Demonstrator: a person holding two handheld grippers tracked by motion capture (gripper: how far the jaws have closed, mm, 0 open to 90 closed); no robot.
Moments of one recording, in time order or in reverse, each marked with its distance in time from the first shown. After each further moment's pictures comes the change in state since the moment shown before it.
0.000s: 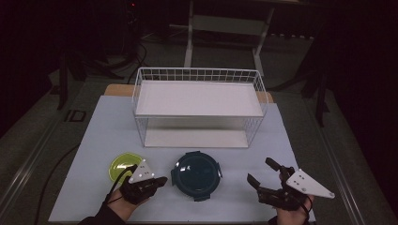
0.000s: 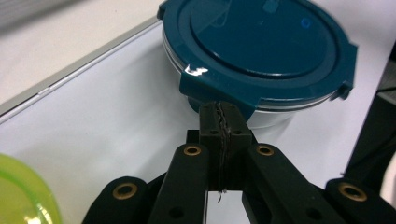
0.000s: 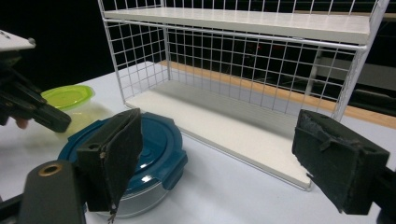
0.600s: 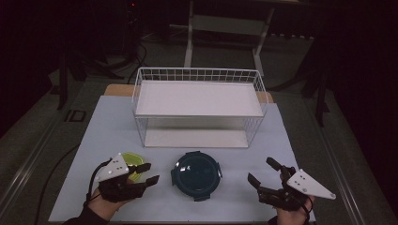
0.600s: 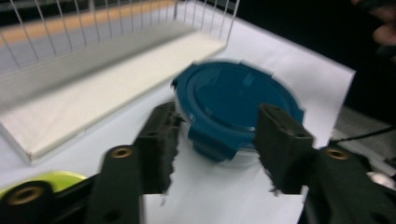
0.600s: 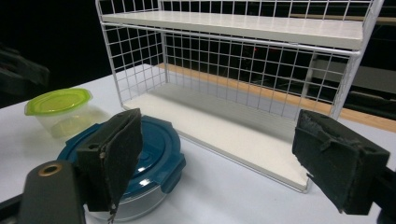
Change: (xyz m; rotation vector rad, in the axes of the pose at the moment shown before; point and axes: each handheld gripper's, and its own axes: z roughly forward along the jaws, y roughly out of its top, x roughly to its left) left arm 0.013 0.008 -0.053 -0.201 -0.039 -0.055; right arm 0.002 0.002 -0.002 -0.008 -0.015 -0.001
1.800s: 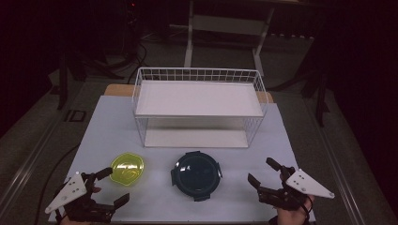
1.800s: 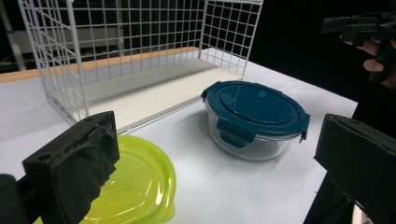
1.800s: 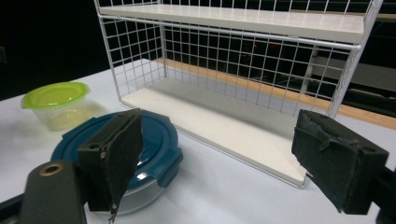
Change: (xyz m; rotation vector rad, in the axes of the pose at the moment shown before) left arm 0.014 -0.054 -0.066 -0.255 0.056 -0.004; right arm -0.002 -0.002 0.001 0.014 -0.001 -0.010
